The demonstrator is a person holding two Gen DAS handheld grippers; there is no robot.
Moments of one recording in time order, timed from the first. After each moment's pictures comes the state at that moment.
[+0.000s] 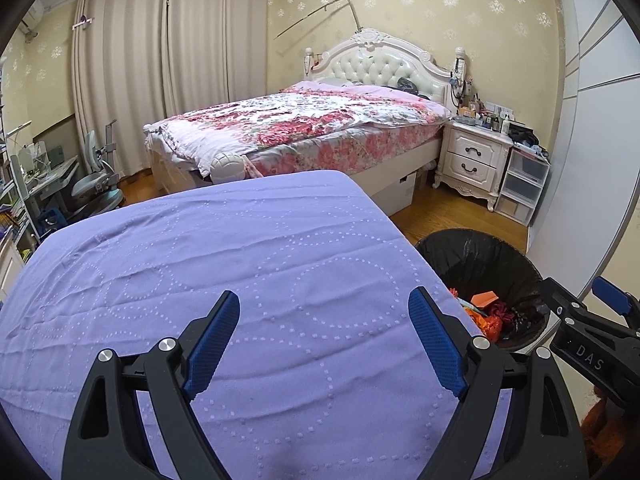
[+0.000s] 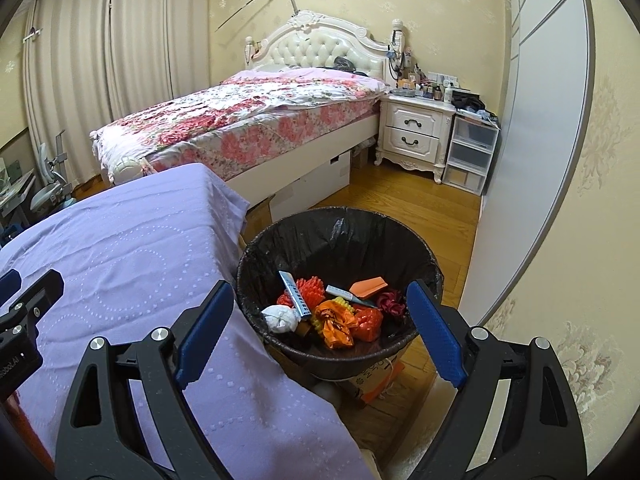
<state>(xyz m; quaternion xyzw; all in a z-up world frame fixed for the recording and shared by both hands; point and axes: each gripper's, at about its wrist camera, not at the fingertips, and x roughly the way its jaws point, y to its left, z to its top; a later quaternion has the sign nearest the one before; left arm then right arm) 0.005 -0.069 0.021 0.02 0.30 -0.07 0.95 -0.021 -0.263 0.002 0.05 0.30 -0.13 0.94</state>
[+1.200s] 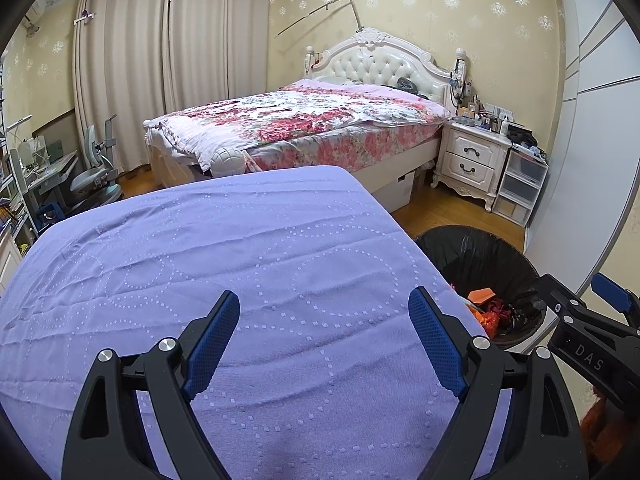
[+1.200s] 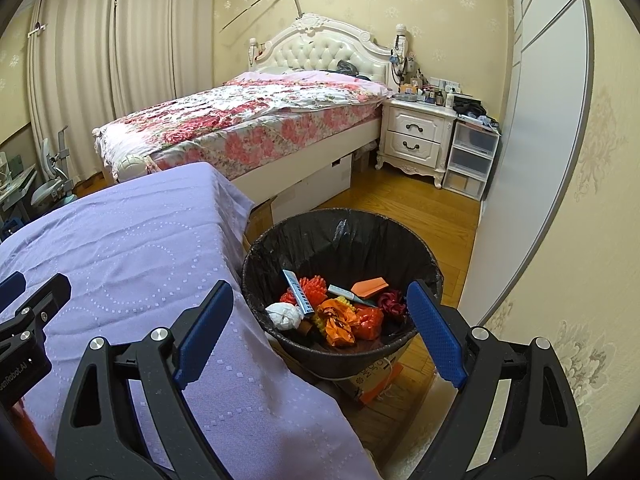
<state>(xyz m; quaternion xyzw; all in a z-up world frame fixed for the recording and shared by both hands) -0.002 -0.066 0.019 0.02 0.30 -0.07 0.95 -0.029 -0.254 0.003 0.04 0.29 -0.13 0.95</state>
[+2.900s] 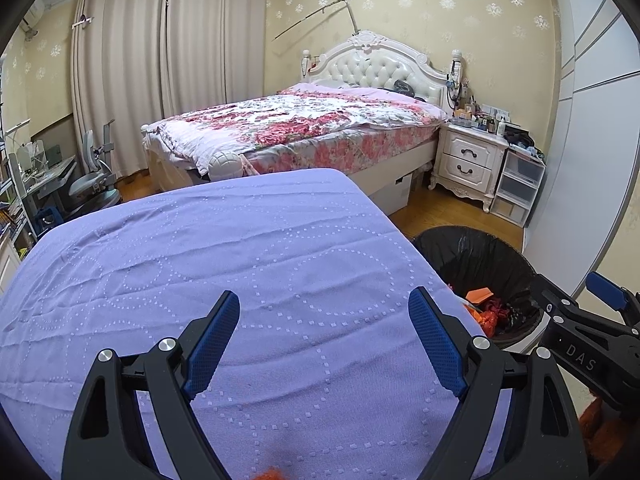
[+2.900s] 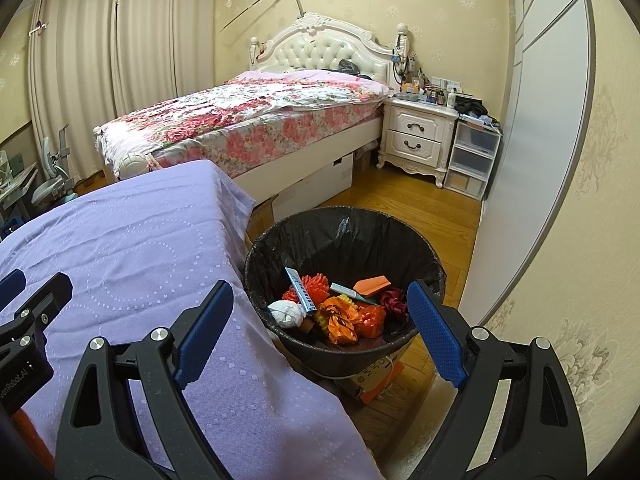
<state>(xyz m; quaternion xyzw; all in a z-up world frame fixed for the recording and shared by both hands) -0.010 -0.069 0.015 0.02 0.30 -0.08 0.95 -0.029 -0.255 0.001 0.04 0.29 -0.13 0.95</state>
